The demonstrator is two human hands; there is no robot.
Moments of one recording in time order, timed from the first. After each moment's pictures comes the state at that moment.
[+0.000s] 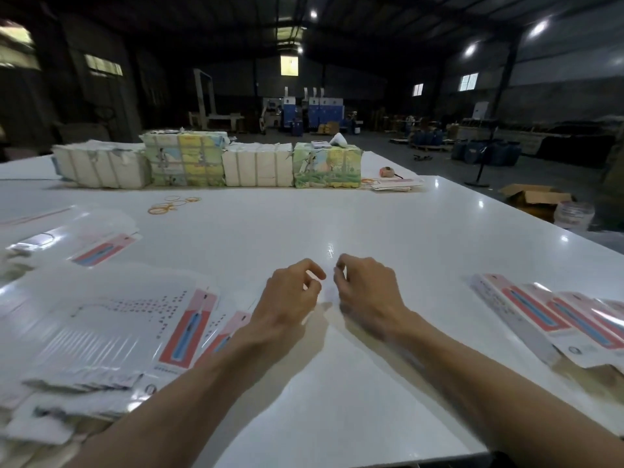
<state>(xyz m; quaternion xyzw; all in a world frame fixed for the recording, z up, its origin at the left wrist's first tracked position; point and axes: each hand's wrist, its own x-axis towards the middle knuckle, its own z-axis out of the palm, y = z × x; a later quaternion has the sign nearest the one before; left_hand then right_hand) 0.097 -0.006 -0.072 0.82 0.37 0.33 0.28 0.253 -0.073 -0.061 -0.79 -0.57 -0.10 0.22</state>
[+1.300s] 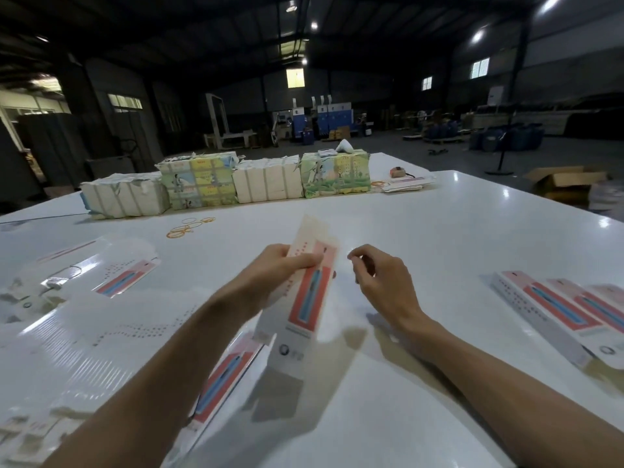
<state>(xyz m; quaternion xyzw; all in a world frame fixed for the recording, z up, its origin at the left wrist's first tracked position) 0.076 0.022 0.004 0.76 0.38 0.21 0.48 0.277 -0.063 -0.072 -0.67 -0.54 -0.05 0.51</state>
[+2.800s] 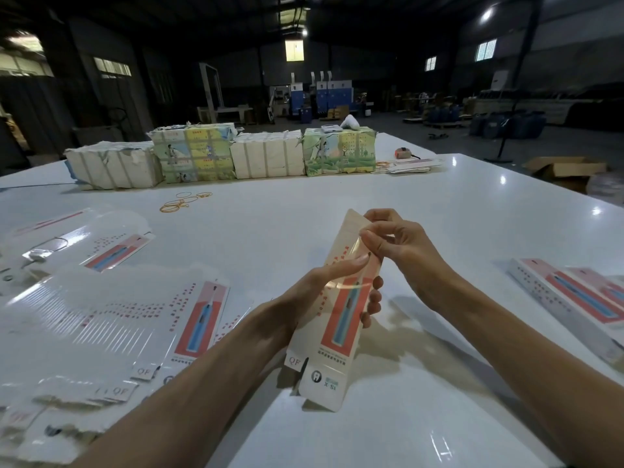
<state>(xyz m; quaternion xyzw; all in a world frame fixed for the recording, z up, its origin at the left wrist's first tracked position) 0.108 0.006 -0.060 0.62 0.15 0.08 0.77 0.286 -0.073 -0.040 -0.53 -0.55 0.25 0.60</state>
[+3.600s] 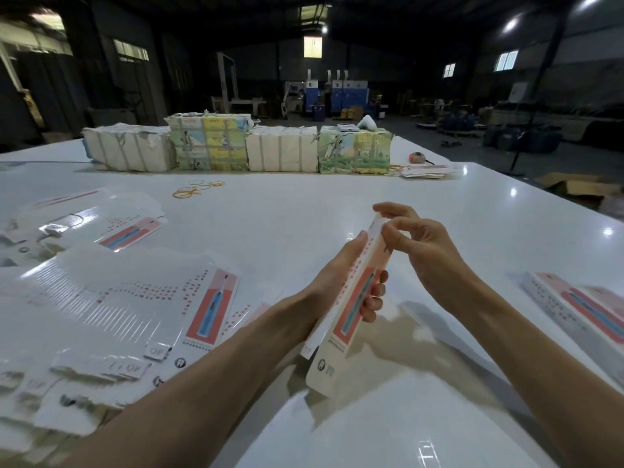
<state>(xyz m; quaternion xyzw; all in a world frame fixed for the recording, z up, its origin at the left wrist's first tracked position) 0.115 -0.005 -0.054 0.57 0.18 0.11 0.79 0.286 -0.074 -0.033 -0.49 -0.57 0.25 0.61</state>
